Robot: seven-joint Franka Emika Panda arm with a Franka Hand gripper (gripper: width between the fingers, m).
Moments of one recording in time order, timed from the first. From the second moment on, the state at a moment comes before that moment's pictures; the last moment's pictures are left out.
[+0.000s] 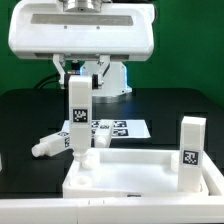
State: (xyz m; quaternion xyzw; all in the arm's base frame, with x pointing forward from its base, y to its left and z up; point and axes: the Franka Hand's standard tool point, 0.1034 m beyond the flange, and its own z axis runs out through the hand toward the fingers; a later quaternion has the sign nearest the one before) arm 0.595 -0.056 0.168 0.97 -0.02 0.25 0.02
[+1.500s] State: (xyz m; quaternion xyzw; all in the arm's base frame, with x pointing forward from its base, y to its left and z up) arm 0.608 -0.058 0.137 0.97 -0.02 0.25 0.04
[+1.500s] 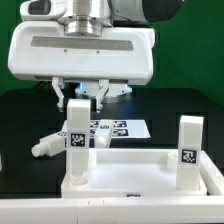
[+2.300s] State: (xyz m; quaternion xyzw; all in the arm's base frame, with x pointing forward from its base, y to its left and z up) arm 0.601 -0.059 0.122 0.97 -0.02 0.24 0.04
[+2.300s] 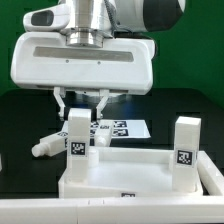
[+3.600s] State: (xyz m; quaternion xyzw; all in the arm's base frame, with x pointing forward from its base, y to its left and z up) arm 0.604 -0.057 0.115 0.99 -0.07 0.02 -0.07
